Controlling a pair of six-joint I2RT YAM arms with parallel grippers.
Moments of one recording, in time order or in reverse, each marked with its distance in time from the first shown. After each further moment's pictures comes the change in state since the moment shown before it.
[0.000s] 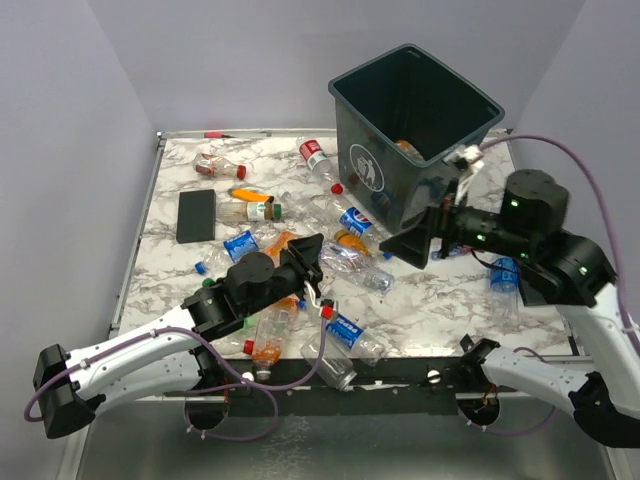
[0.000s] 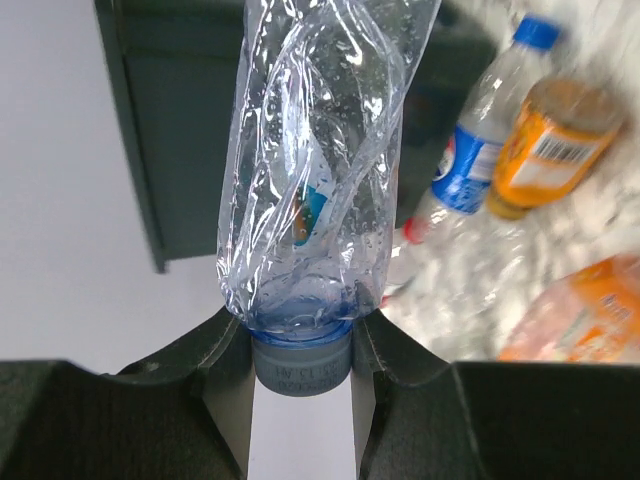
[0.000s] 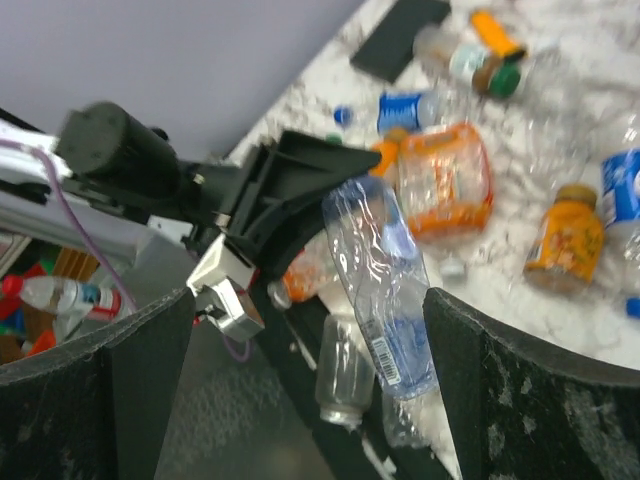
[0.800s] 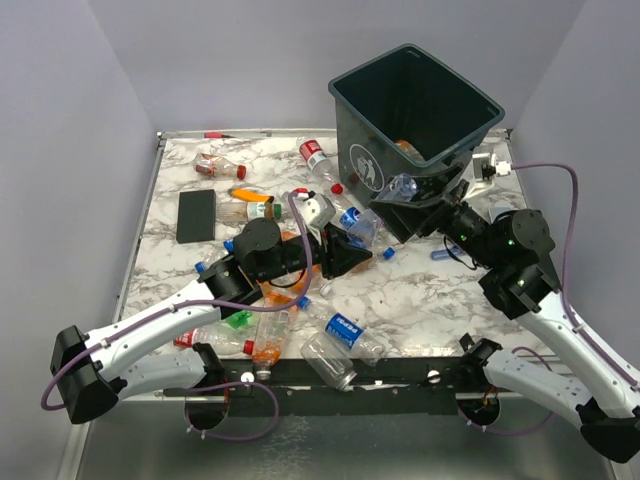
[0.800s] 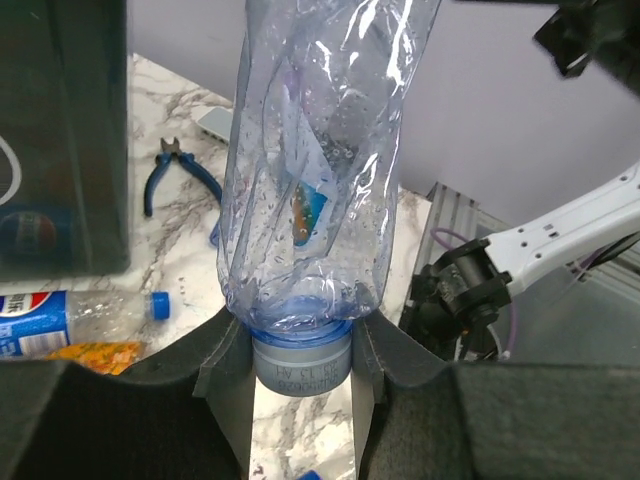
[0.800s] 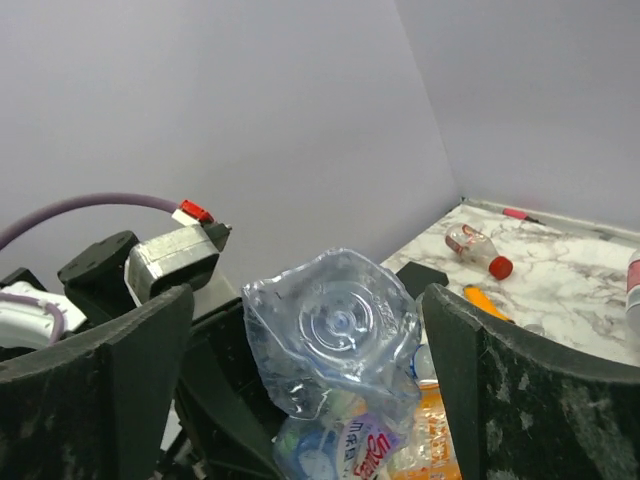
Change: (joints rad) left arm 0.072 0.217 0.225 0.208 0.311 -1.593; right arm 0.000 -0.108 -0.555 1.061 0.134 0.114
